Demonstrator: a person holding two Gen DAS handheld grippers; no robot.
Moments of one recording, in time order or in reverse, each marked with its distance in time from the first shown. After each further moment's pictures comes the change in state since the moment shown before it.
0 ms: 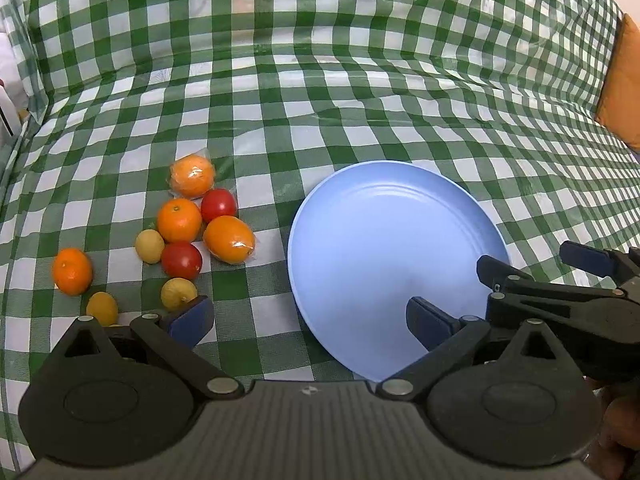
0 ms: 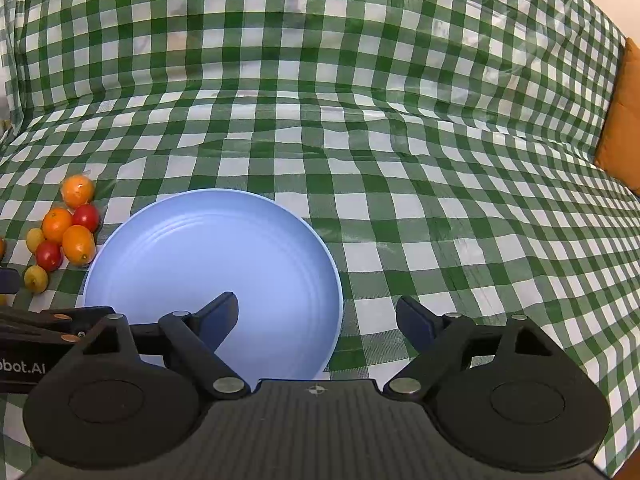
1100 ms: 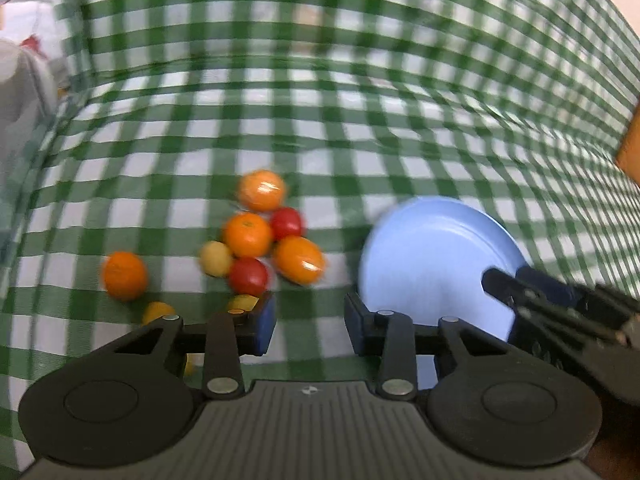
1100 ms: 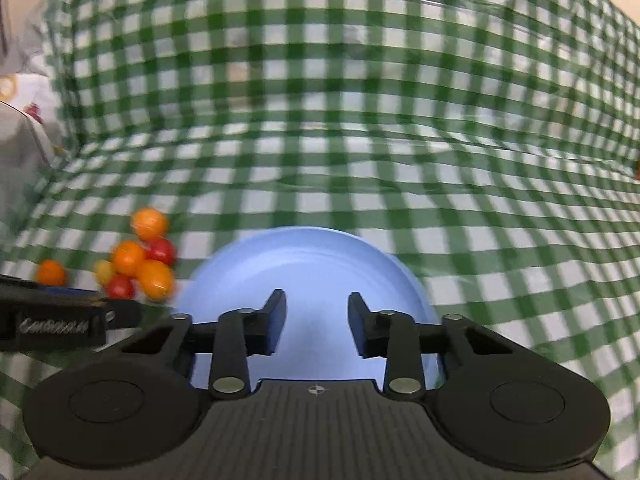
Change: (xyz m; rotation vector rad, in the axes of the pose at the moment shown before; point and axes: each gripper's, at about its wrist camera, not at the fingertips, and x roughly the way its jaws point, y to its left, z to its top) left arm -0.009 0.063 0.013 -0.109 -0.054 0.055; right arm 0.011 0.015 0.018 0.001 -0.087 0.187
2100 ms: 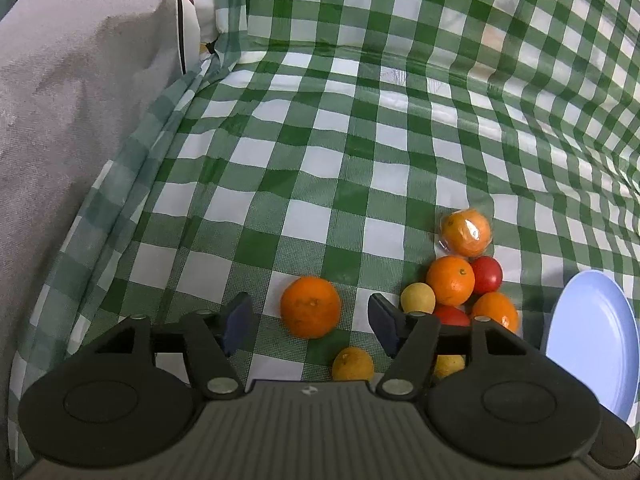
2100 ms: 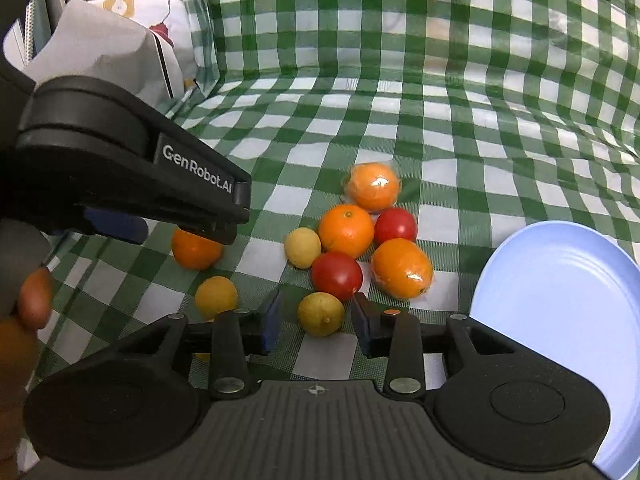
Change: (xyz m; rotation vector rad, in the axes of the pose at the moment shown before) left arm 0.020 0.109 0.018 -0.217 0.076 0.190; right arm 0.054 0.137 -0.014 -0.152 0.082 0.245
